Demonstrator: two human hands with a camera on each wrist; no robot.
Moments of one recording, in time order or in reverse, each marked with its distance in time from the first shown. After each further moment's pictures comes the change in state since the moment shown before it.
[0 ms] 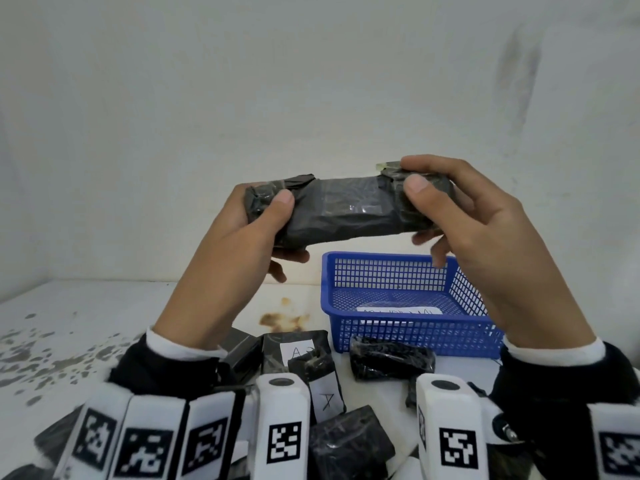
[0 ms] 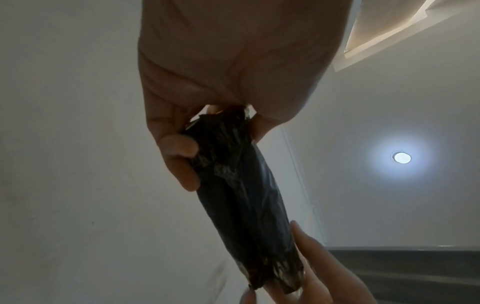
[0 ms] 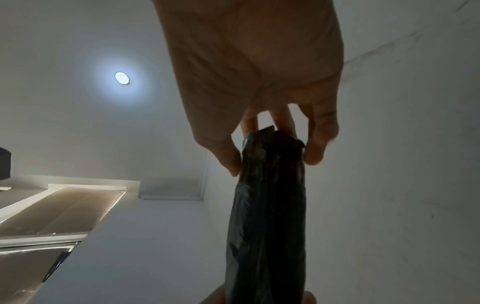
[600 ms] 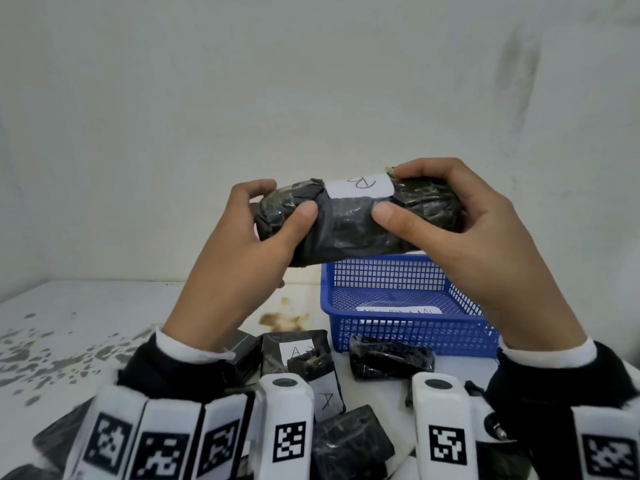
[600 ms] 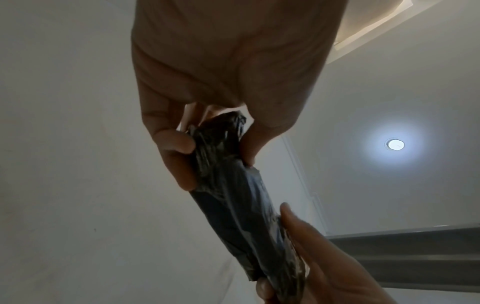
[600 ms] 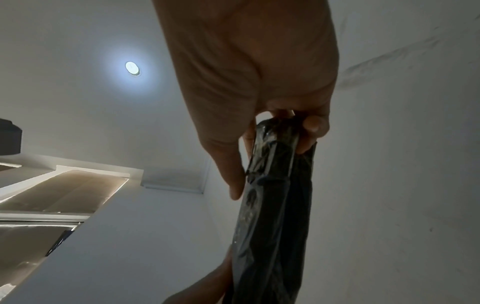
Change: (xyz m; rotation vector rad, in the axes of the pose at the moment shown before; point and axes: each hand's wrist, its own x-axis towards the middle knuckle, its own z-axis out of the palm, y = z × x) left_hand -0.003 -0.003 0.004 0.142 0.042 0.017; right_hand -0.003 -0.001 0.003 -0.121 -0.026 -0.052
